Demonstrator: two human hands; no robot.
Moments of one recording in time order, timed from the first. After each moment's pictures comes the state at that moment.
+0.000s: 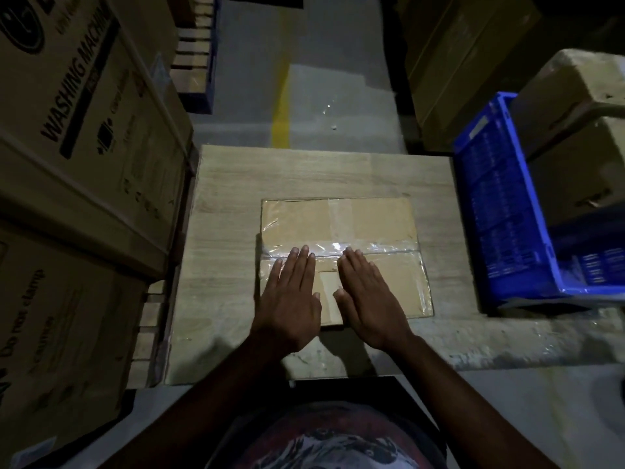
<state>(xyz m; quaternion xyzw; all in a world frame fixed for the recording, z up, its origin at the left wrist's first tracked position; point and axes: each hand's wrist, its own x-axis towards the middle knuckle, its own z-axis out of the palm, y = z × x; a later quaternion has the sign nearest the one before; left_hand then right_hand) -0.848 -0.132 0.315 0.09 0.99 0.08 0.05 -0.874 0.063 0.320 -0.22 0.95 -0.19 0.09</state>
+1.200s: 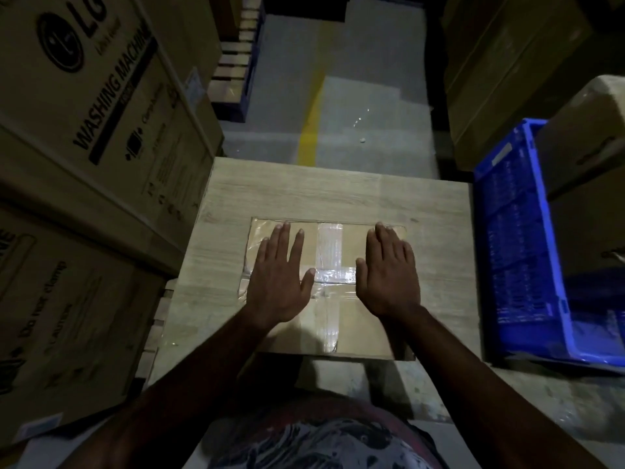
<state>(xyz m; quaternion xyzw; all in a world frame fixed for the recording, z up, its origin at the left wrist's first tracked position) -0.932 -0.114 0.314 -0.02 1.00 0.07 0.02 -0.989 0.104 0.326 -0.16 0.98 -0.09 0.02</state>
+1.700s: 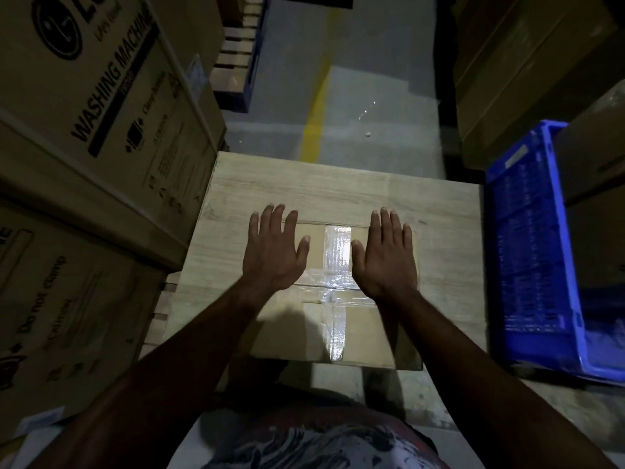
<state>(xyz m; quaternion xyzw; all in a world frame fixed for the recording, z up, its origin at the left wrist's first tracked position) -0.984 -0.145 0.314 -0.06 1.00 0.06 -0.01 -1.024 0.076 0.314 -0.14 0.99 -0.10 0.03</state>
